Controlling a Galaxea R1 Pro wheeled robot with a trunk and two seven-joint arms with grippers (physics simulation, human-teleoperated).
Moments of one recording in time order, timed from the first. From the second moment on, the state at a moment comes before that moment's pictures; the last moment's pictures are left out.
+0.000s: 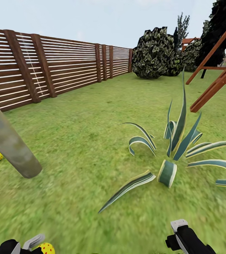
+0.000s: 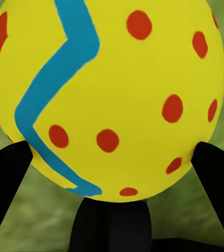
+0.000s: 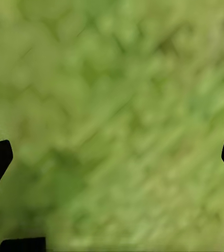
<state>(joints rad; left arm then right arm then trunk) -0.36 0.25 0.24 -0.52 0.21 0.78 -0.19 -0.36 -0.14 0.10 -0.70 0.07 0.69 0.01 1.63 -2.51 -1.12</state>
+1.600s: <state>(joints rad) -0.36 0.25 0.24 -0.52 0.22 0.78 -0.19 -0.36 -0.14 0.09 -0.69 0.07 0.69 0.01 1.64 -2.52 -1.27</state>
